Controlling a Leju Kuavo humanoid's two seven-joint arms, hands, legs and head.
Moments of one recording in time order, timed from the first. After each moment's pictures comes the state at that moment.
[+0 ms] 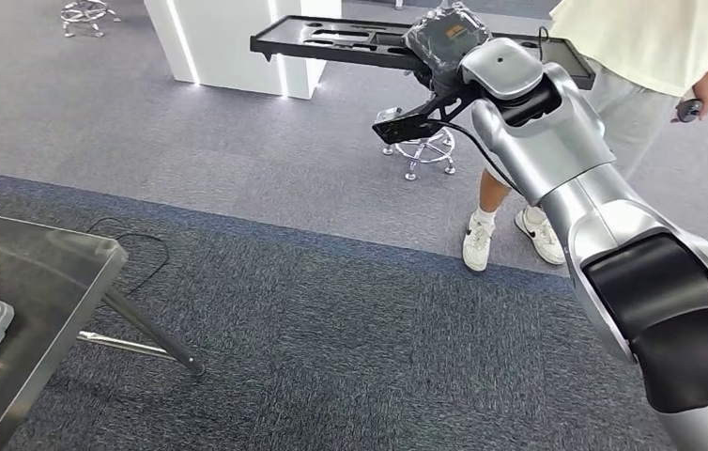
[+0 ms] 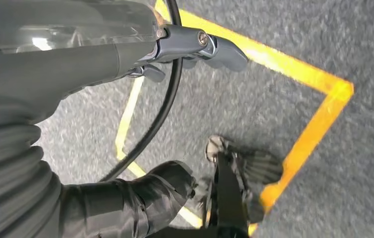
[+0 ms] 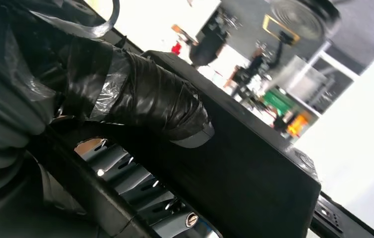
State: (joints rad) left arm -0.04 -0.09 0.09 -0.17 -0.04 0.06 -0.14; right arm -1.30 -0.24 0.88 -0.66 1.10 0.18 -0.17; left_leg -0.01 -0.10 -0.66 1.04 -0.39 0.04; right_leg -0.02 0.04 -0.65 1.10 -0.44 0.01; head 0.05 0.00
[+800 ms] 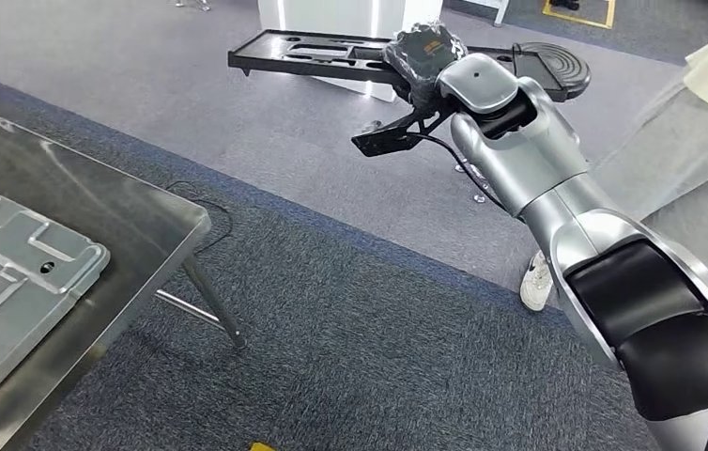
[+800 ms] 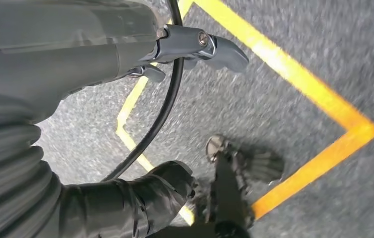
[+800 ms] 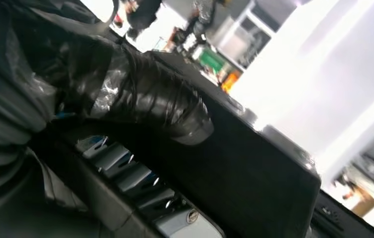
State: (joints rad) left arm -0.04 -0.07 0.11 -0.17 -0.04 0.06 -0.14; right arm -1.28 -0.19 0.89 -0.65 1.09 0.17 -0.15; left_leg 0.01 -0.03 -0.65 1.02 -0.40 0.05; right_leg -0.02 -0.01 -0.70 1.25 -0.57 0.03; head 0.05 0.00
